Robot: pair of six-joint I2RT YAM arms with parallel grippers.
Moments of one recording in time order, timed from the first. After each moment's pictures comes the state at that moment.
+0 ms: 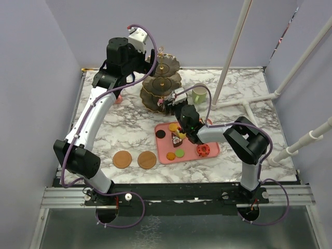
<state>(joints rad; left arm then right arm) -0.34 1.60 1.78 -0.39 0.17 0.06 0.79 1.92 0.97 1.00 0.38 -0.11</state>
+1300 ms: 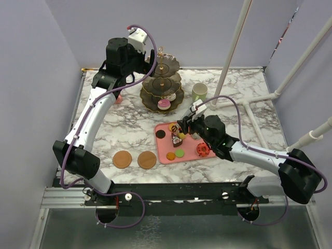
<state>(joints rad) -0.34 1.59 1.77 -0.39 0.16 0.08 0.79 1.28 0.62 0.51 0.16 0.01</state>
